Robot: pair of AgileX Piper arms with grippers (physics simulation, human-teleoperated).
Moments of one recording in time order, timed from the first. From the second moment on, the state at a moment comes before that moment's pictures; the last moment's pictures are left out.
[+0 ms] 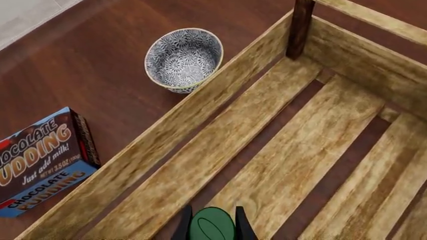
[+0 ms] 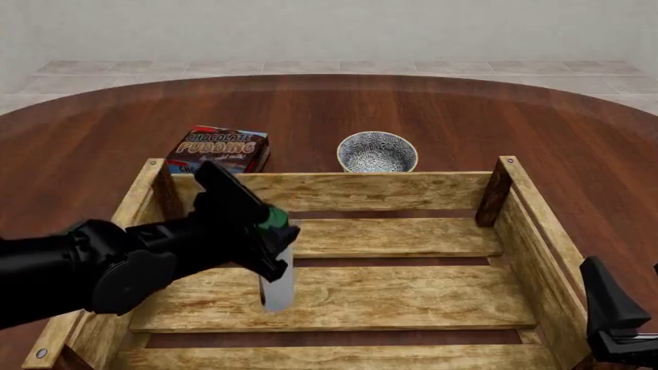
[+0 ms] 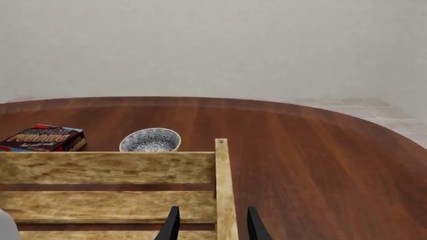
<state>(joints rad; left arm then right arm) -0.66 1.35 -0.62 -0.10 0.16 0.01 0.02 -0.01 0.02 0.00</state>
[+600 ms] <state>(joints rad) -0.66 1.38 -0.59 -0.13 0.14 0.00 0.01 -0.01 0.03 0.00</state>
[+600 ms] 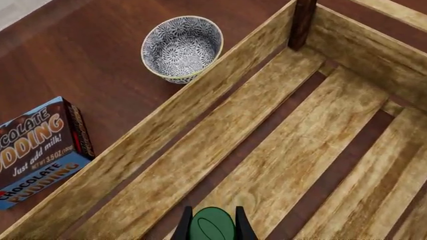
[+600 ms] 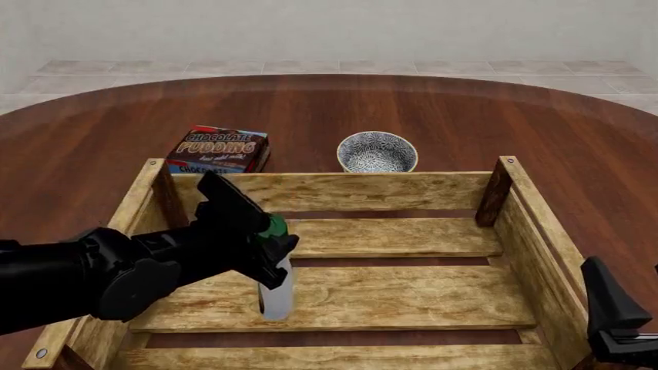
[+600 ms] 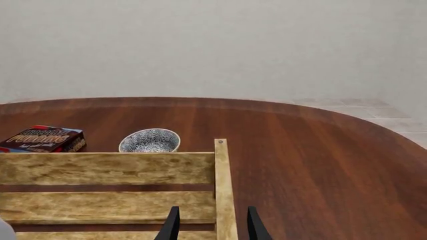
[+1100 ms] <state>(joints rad) -0.66 1.40 -0.59 -0.17 0.14 0.00 0.01 -0.01 0.02 0.00</state>
